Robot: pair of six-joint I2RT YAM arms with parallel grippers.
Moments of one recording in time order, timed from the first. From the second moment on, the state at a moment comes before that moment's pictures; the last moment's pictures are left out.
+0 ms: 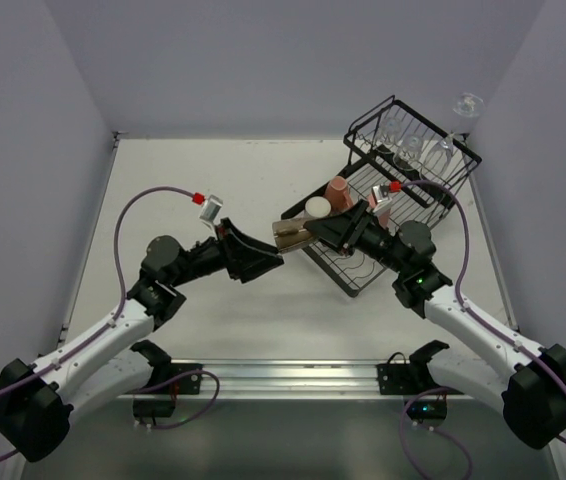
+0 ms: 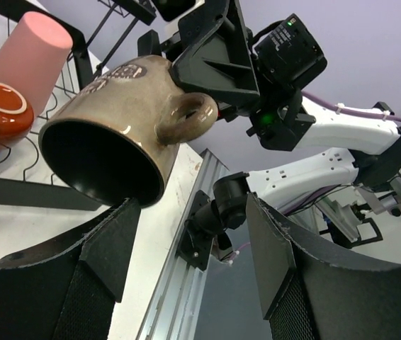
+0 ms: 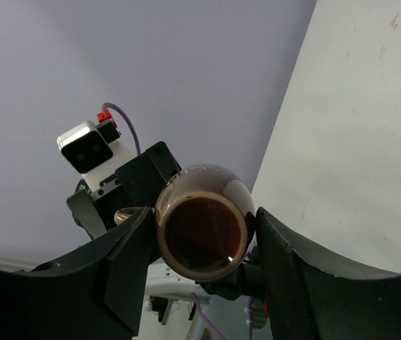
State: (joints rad) left arm -0.59 0.89 0.50 0.53 0.62 -0.85; right arm 0.52 1.00 0.57 0.51 -0.43 1.26
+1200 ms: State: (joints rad) left arm -0.53 1.40 1.36 -0.47 -0.12 -0.35; right arm 0.55 0.75 0.51 0.18 -0.34 0.94
